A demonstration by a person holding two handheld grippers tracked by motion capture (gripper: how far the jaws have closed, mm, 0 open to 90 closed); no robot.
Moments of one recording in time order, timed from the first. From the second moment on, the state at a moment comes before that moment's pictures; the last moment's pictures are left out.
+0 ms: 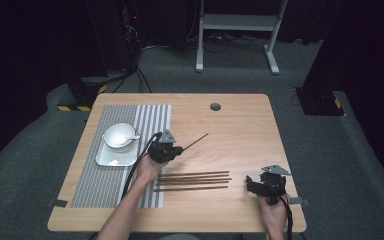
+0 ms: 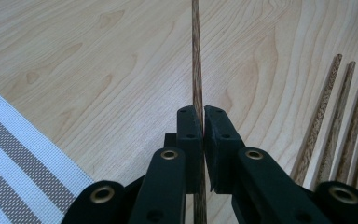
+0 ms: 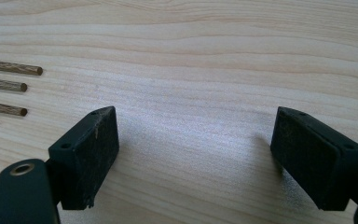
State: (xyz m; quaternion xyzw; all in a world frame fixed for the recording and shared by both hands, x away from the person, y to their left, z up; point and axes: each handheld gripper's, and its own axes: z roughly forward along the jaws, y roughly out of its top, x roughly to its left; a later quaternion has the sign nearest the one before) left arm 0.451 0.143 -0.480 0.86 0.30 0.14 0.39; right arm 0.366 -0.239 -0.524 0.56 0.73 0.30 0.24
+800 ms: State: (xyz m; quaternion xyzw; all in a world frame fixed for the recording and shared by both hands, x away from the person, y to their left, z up) left arm 0.433 0.169 -0.466 0.86 0.30 0.16 0.38; right arm 0.365 -0.239 -0.524 0.56 0.73 0.30 0.24
